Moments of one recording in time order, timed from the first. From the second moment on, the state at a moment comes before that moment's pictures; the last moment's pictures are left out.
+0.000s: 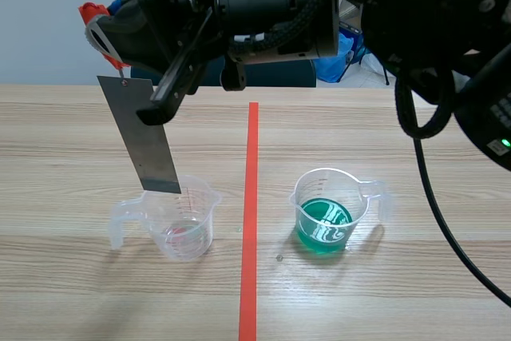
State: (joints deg) left arm 80.4 -39.9 -32.0 78.3 -1.1 -22.5 -79.6; right arm 23.4 23.0 -39.7 109.0 36.7 32.8 -24.6
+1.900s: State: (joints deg) left arm 80.4 -39.9 -32.0 78.3 -1.1 -22.5 -79.6; right arm 23.4 23.0 -39.7 109.0 36.7 32.8 -25.7
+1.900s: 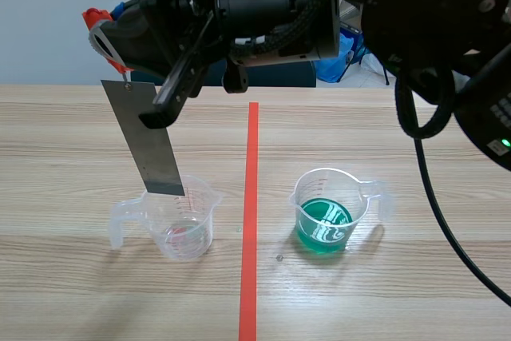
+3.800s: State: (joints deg) left arm 80.4 -39.9 -32.0 78.3 -1.1 -22.5 -79.6; right arm 23.4 19.4 -43.6 95.6 29.9 33.3 -18.8
